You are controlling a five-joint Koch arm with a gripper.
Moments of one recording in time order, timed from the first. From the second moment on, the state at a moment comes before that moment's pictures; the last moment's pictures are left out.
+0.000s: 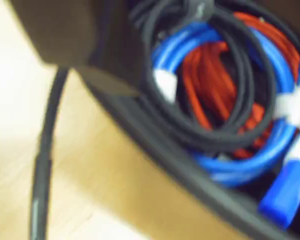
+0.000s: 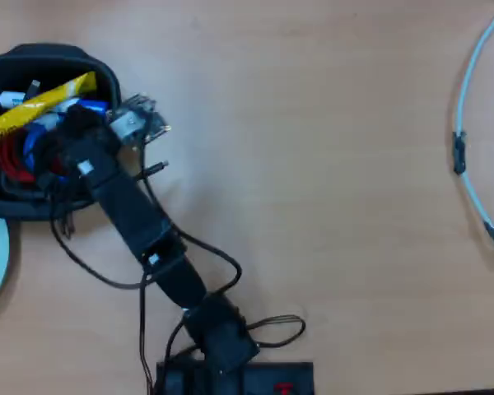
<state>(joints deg) 57.0 57.7 23.9 101.1 6.9</state>
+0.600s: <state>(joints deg) 66.4 89.7 83.1 84.7 0.6</state>
